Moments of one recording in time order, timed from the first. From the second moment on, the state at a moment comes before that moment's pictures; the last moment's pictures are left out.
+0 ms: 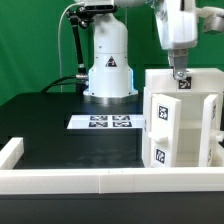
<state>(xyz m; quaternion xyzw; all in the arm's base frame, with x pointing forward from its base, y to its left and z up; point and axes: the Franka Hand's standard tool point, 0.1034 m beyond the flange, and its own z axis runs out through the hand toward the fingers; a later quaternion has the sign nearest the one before) 0.569 0.079 0.154 -0.64 0.76 0.00 0.07</state>
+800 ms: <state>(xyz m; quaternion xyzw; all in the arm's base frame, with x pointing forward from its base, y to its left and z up) 0.572 0.087 0.167 -0.63 0.77 0.01 0.10</state>
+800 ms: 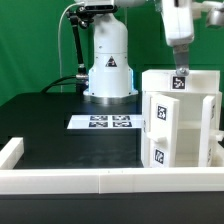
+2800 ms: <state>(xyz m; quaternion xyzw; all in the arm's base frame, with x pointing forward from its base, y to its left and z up) 0.583 0.091 0.180 -0.99 0.13 -0.04 0.09</state>
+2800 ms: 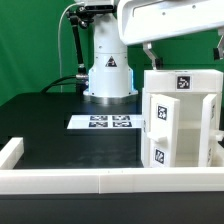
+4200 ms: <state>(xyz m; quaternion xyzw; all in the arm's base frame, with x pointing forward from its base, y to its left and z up) 0.578 0.086 0.172 -0.87 -0.49 -0.02 0.05</state>
